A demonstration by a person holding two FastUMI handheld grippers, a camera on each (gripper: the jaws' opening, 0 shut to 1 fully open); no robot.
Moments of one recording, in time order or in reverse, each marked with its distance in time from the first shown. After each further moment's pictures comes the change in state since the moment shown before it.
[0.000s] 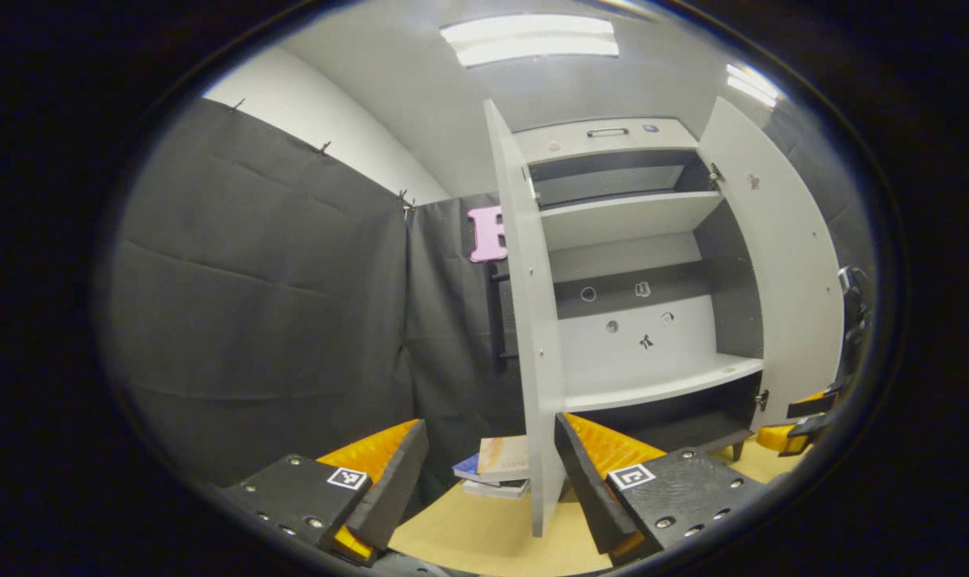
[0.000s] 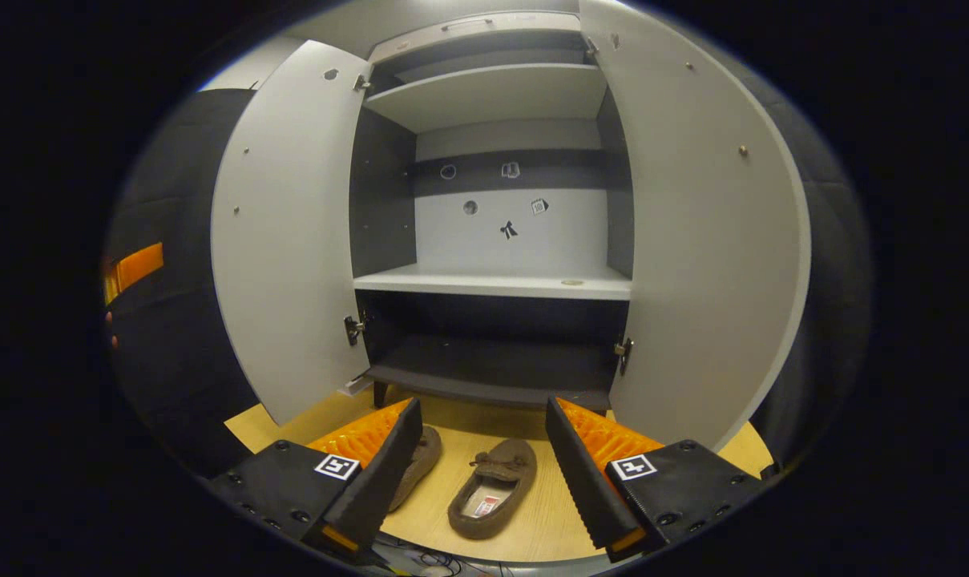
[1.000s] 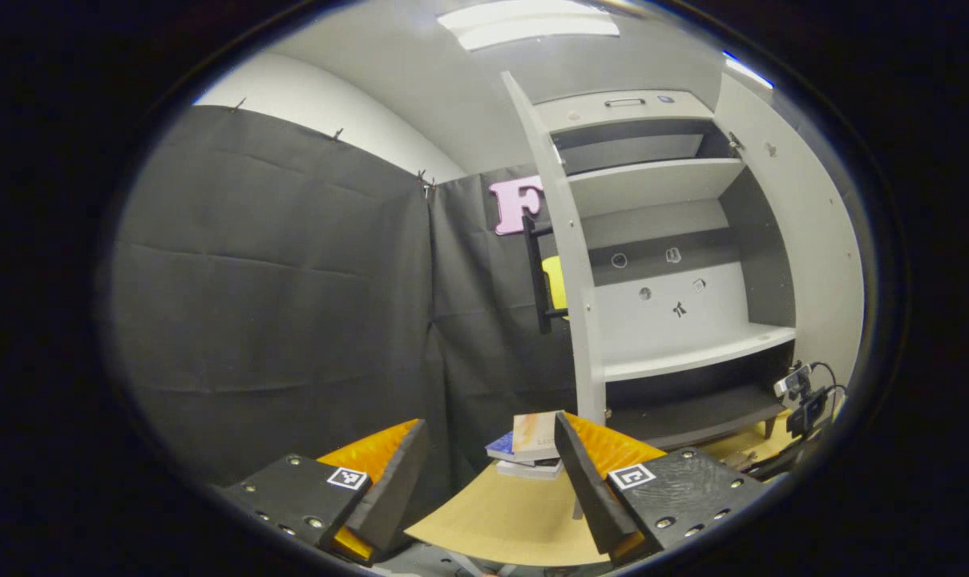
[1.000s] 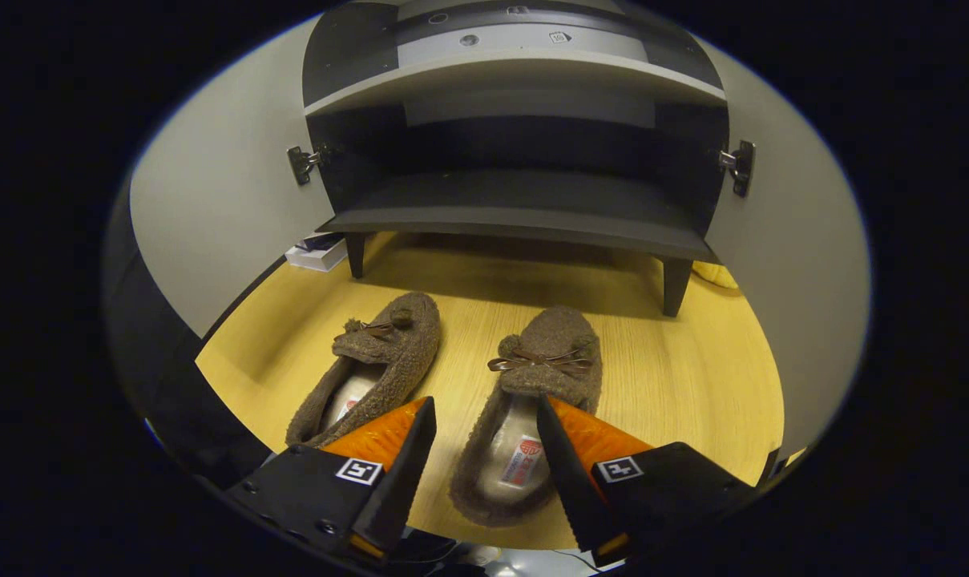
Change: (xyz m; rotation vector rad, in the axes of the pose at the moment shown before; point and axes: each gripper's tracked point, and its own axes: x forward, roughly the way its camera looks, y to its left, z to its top) left arm -0.001 0.034 -0.038 0.041 0.098 0.092; right arm 0.101 0.024 -0.171 0.049 0.508 0.041
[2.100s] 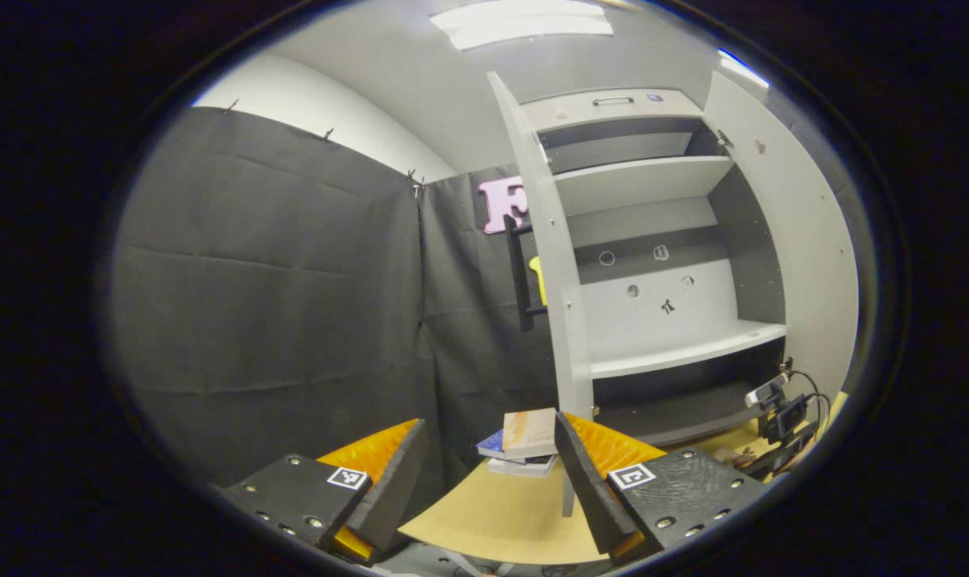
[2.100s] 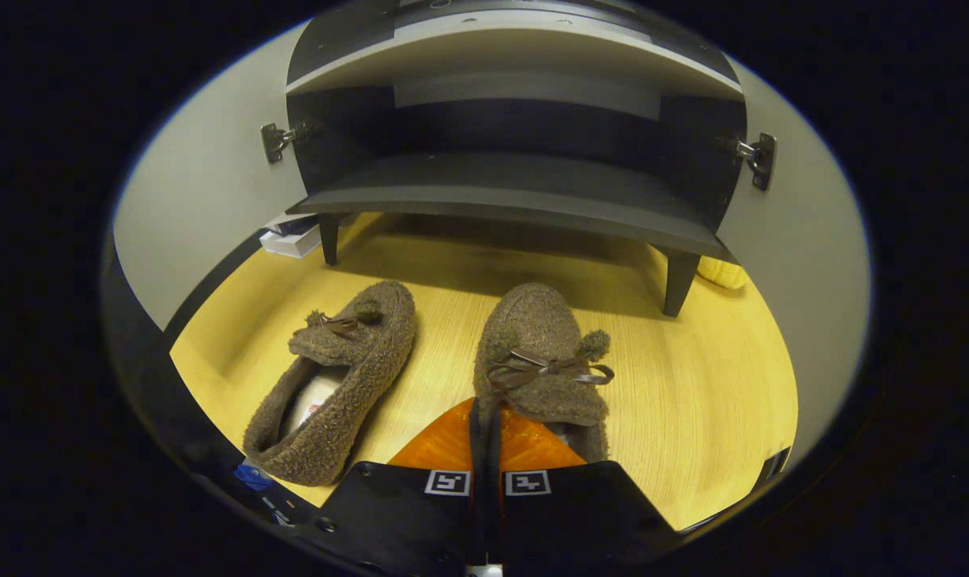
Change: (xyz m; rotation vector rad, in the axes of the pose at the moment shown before) left arm -0.006 -0.021 0.004 0.008 -0.010 -0.050; right arm 0.018 -0.016 0.009 -0.018 -0.012 -0.057
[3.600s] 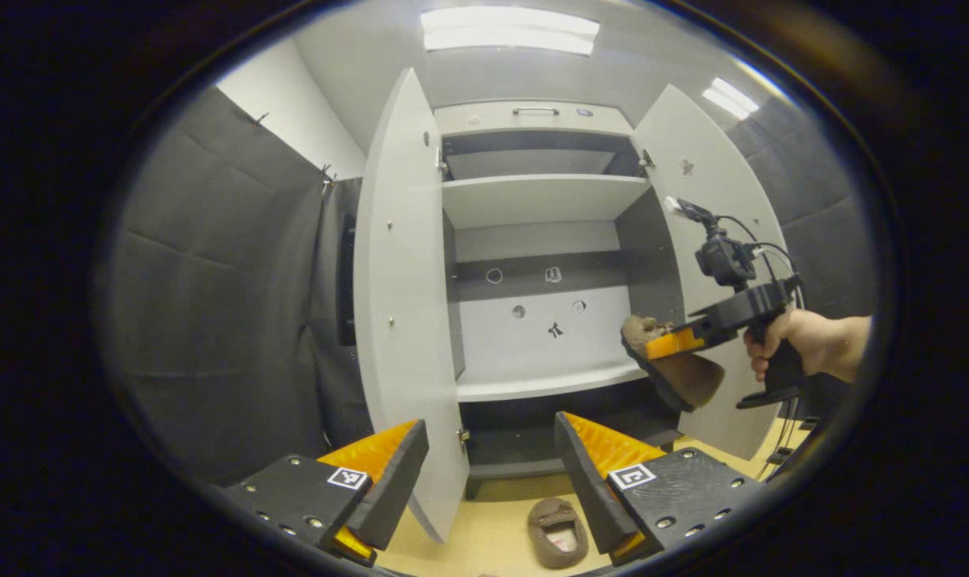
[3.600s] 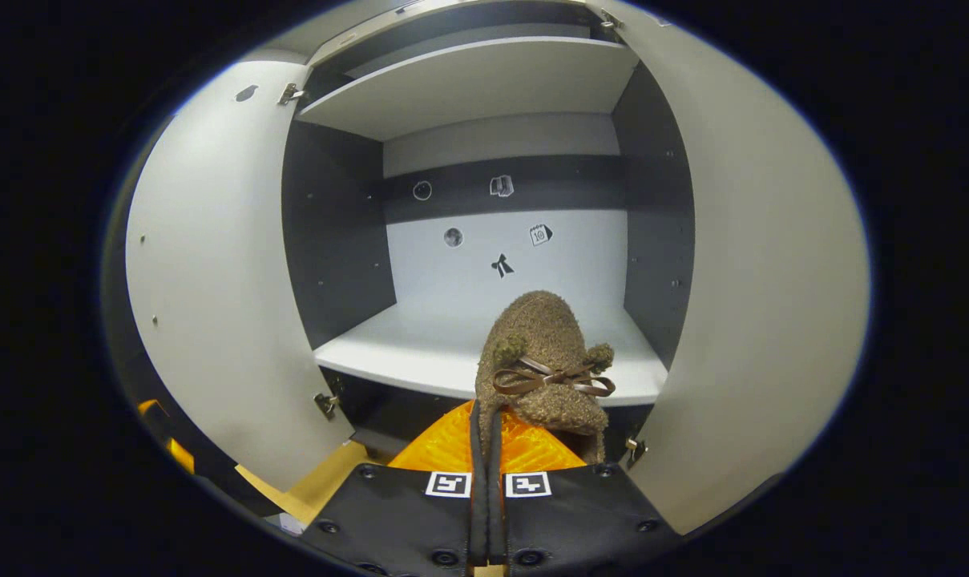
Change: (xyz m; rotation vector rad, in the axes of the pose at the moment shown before) left arm 0.026 -0.146 0.012 -0.094 -0.057 -0.376; right arm -0.183 -0.032 0.288 0.023 -0.526 0.009
